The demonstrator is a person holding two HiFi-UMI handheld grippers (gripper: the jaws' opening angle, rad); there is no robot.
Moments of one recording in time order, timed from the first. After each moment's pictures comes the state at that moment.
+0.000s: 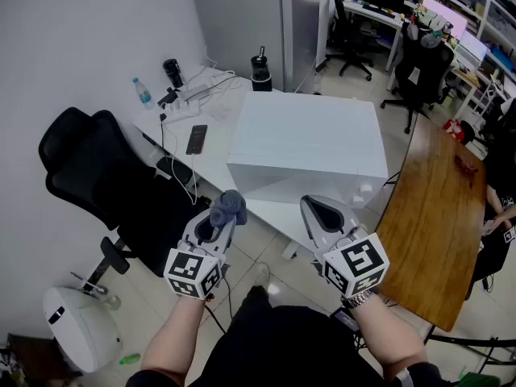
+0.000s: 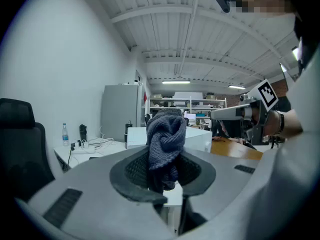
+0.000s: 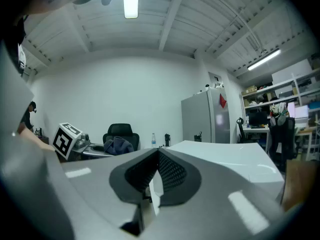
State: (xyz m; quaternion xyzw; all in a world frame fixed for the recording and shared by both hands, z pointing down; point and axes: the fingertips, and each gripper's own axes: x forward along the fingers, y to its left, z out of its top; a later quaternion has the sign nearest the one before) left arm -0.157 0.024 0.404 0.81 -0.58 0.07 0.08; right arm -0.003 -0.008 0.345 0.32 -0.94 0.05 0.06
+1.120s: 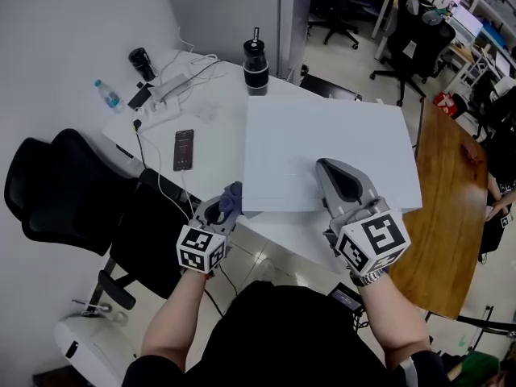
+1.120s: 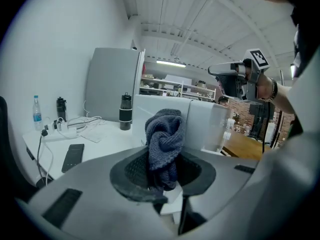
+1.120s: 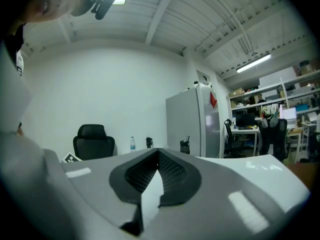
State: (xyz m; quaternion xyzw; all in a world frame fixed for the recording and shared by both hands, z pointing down) left arm -0.244 -0.168 0.534 0.86 -0.48 0.13 0.15; right arm -0.081 -0.203 0.341 0.41 -0.91 0.05 0.05
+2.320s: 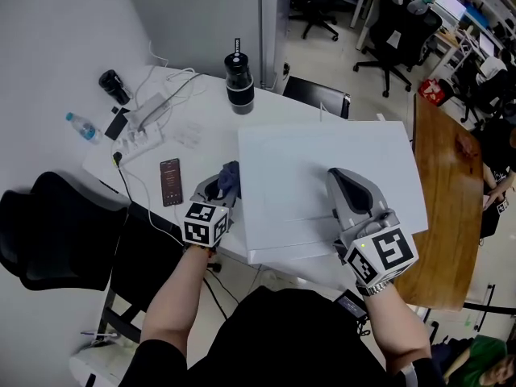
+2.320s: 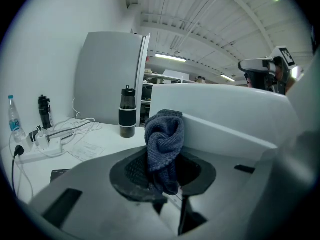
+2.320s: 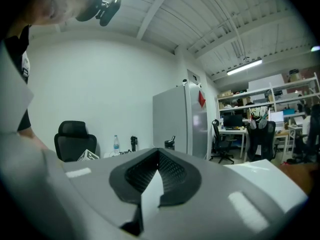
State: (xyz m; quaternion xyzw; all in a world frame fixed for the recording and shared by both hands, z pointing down) left arm -0.254 -0.337 0.560 0.86 -0.45 0.16 0.16; right arm -0.071 -0.279 0.352 0.47 -0.88 0.05 0.06
